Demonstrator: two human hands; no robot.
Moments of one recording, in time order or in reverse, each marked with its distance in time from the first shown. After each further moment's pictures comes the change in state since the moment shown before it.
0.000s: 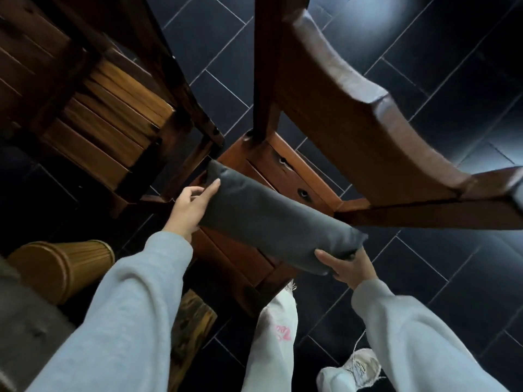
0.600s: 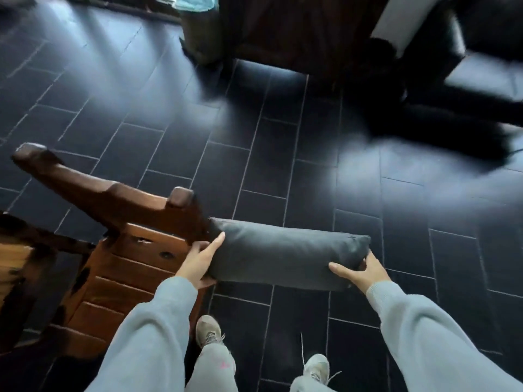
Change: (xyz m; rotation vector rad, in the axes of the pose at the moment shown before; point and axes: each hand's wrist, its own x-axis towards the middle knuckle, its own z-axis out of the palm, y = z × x) left_hand -0.269 -0.004 0.285 0.256 -0.483 0.063; right_hand -0.175 0.160 -0.362 0.271 0.377 -0.149
